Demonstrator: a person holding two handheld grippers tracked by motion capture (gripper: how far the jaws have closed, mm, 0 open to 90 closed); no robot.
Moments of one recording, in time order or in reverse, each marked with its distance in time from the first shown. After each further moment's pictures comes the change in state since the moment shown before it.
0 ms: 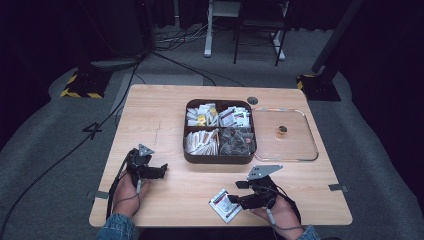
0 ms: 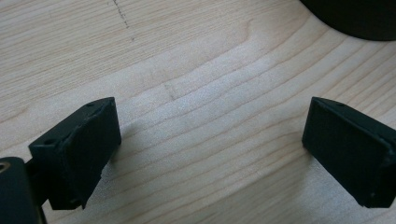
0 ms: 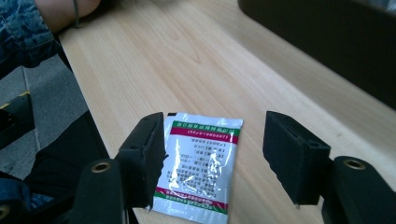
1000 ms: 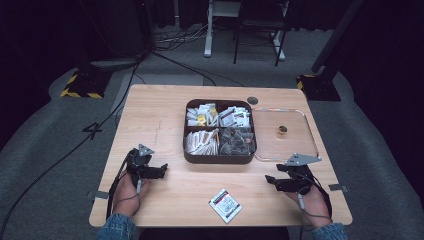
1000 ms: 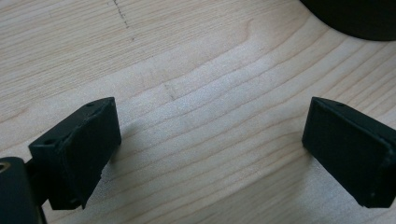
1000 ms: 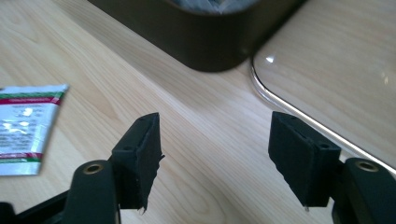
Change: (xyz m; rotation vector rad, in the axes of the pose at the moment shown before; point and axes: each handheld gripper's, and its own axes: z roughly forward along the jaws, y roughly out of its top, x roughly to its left) left arm 0.000 0.000 0.000 0.000 0.002 0.001; right arm -0.086 -0.041 -0.057 -0.026 -0.314 0.055
